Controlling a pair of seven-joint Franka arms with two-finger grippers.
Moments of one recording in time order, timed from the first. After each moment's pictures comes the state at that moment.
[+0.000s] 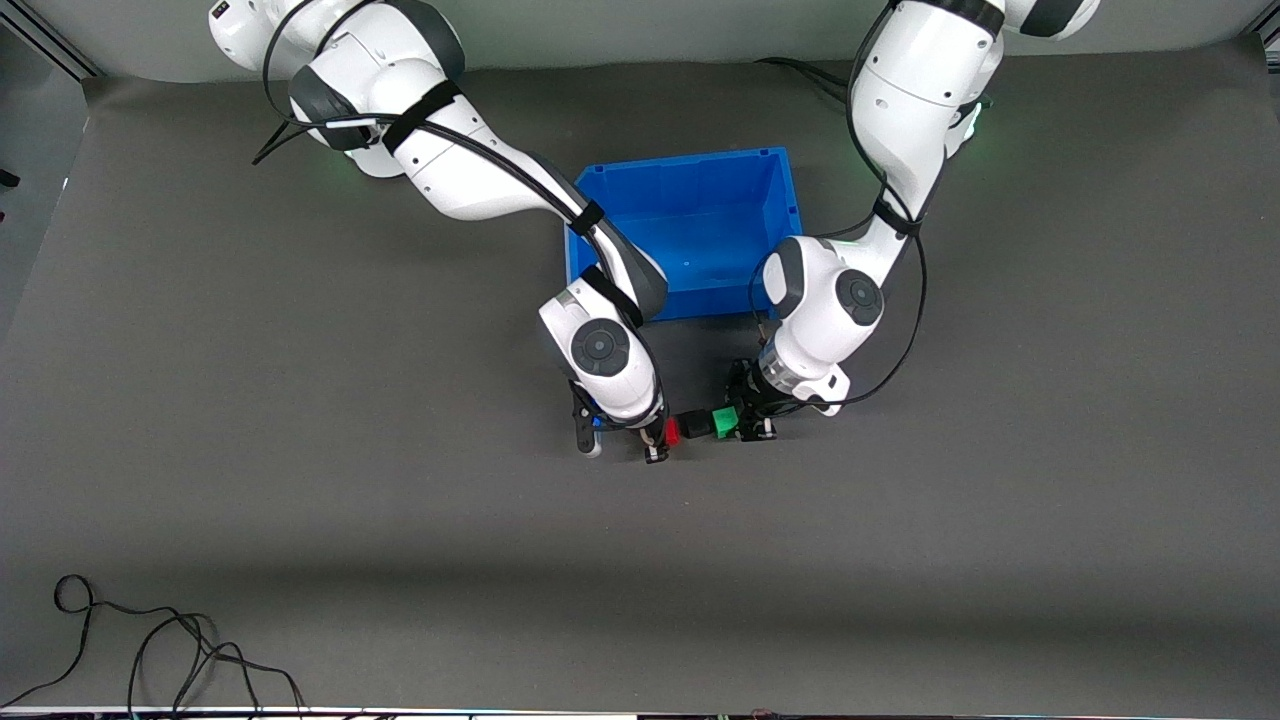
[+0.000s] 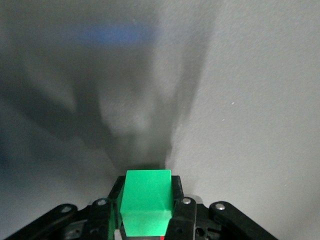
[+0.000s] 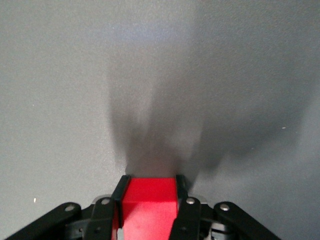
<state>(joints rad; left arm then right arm) -0.62 0.64 -0.01 -1.91 -0.82 2.88 -1.64 0.70 1.03 -0.01 -1.18 0.11 2.37 2.07</state>
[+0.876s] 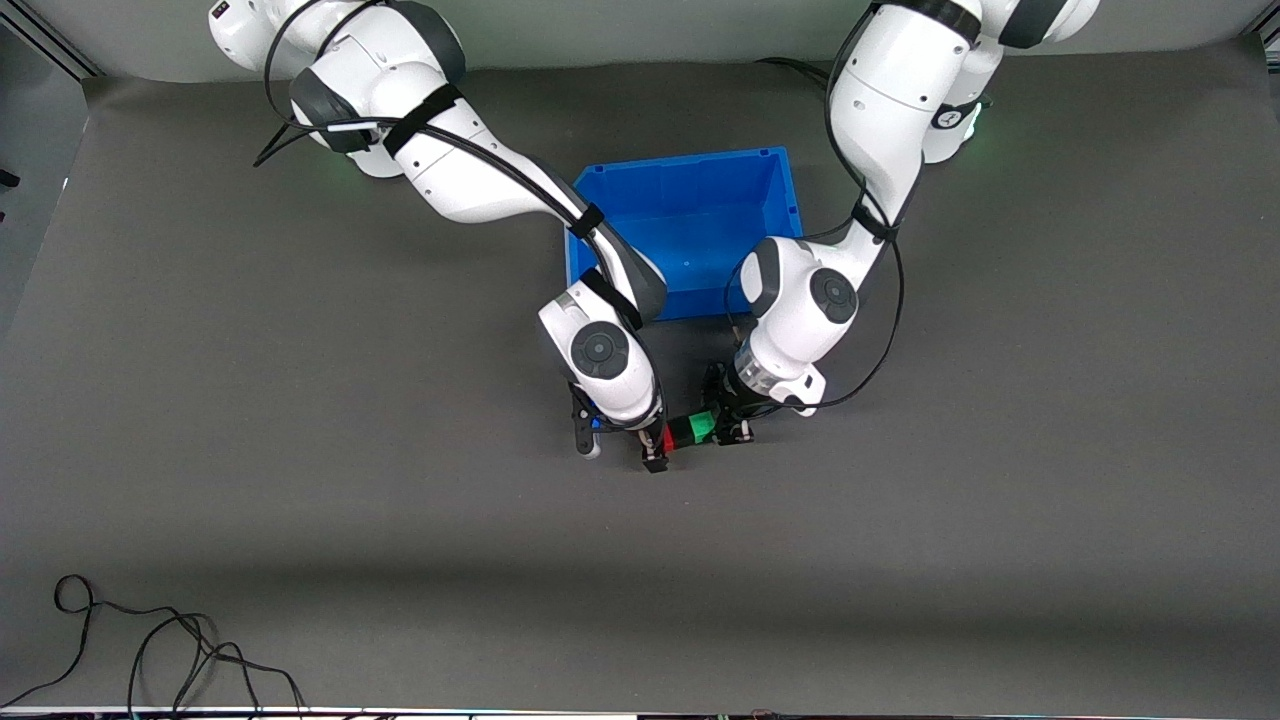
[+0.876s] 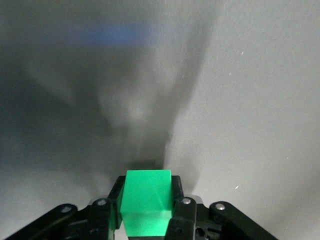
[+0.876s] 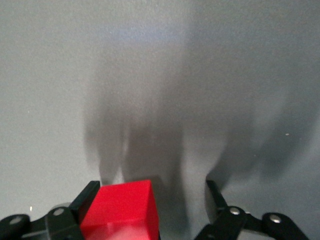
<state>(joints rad) -0.65 0.69 -0.01 -1.82 -0.82 2.91 -1.72 0.69 1.04 -0.01 -1.18 0.11 2.37 2.08</state>
